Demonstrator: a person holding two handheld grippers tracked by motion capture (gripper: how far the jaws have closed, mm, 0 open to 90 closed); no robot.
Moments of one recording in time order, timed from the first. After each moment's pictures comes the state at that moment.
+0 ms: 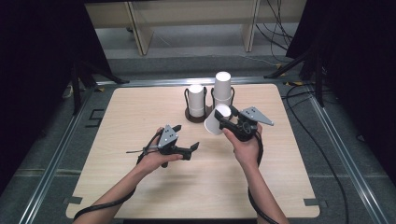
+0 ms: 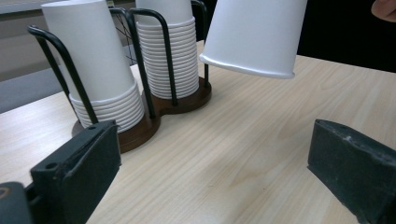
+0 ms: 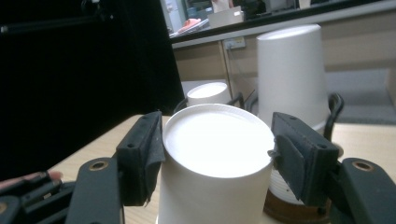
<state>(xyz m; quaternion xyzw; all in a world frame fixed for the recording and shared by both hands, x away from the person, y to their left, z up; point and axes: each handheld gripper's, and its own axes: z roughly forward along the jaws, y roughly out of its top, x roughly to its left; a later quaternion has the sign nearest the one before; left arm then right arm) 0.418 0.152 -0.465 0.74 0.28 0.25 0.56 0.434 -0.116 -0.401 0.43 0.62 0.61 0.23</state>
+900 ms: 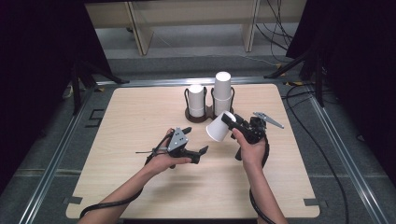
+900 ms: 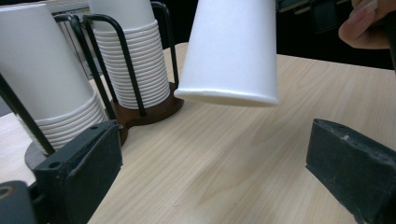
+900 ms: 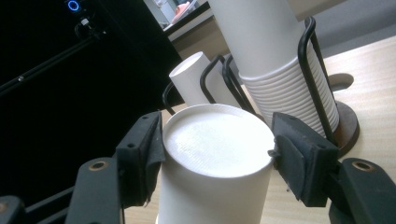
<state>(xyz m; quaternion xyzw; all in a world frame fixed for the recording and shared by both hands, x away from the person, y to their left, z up) 0.415 0.124 -0.471 0.75 0.25 0.23 0.57 0.440 -0.143 -0.426 0.53 0.56 0.63 0.10</state>
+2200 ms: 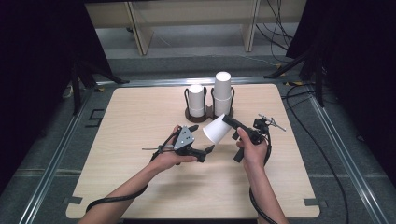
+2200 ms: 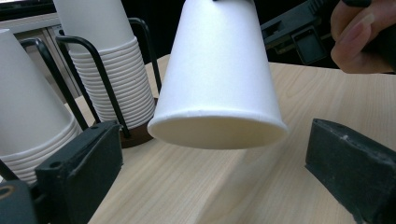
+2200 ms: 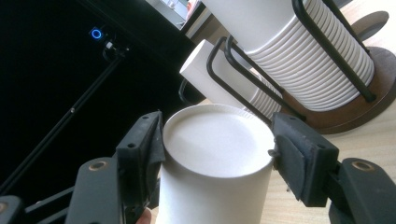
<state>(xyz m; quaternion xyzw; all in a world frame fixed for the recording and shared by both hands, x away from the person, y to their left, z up) 0.421 0.108 -0.466 0.75 0.22 0.23 0.57 0.443 -0.152 -0.439 0.59 0.48 0.65 -0.05</state>
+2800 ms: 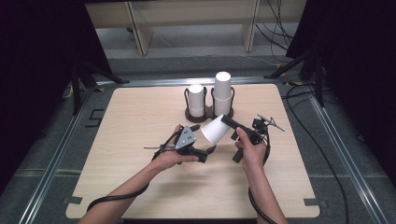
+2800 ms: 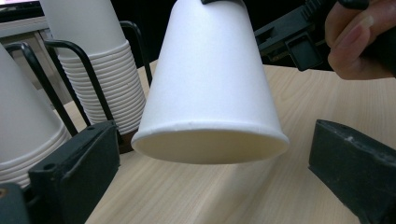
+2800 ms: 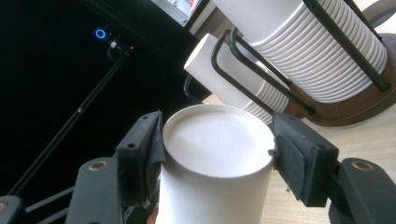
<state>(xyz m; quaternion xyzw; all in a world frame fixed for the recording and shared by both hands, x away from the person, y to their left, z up) 0.424 0.104 -0.467 0.76 0.21 0.22 0.58 0.444 -0.151 -0.441 0.58 0.49 0.65 -0.06</state>
